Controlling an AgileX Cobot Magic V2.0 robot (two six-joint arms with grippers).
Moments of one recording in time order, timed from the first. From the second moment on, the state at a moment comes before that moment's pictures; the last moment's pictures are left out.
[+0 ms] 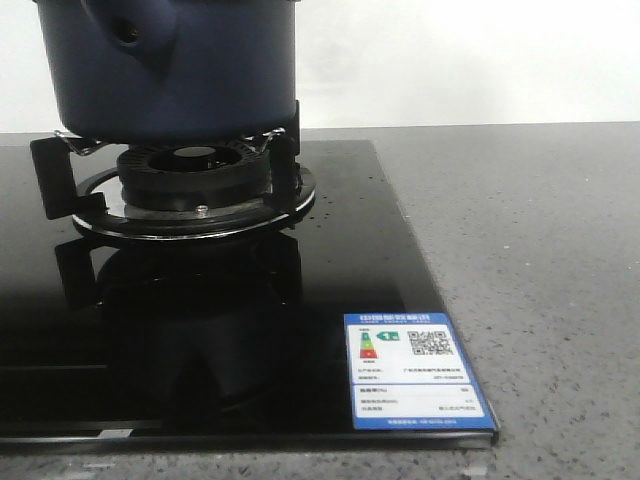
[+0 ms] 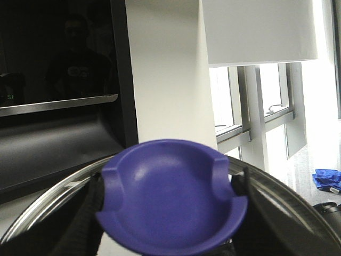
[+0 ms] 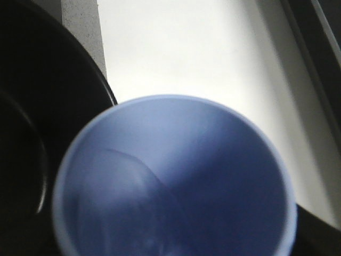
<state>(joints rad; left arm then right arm) -0.11 0.92 -1.08 -1.74 0.75 1.67 0.66 1.59 -1.31 -0.70 -0.07 -0.48</state>
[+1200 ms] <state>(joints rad) -0.11 0.92 -1.08 -1.74 0.76 1.67 0.66 1.66 -1.41 -1.14 0.00 -0.49</state>
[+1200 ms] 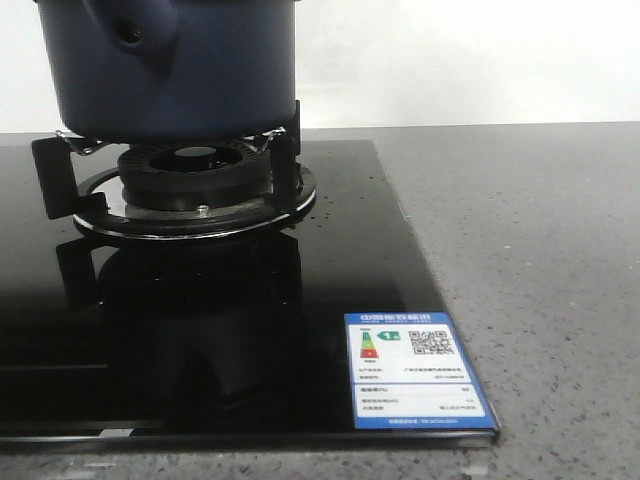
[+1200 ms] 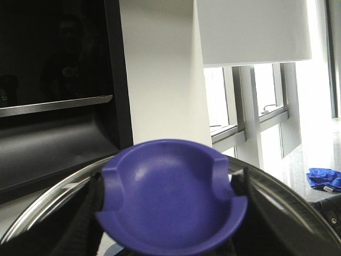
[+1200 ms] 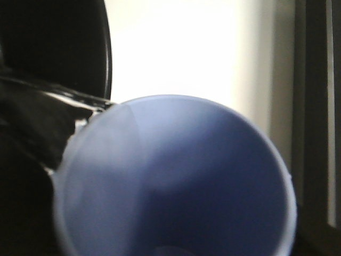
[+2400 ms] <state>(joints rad) -0.11 0.92 -1.08 -1.73 0.77 1.67 0.66 1.62 -1.41 -1.33 0.07 -0.16</state>
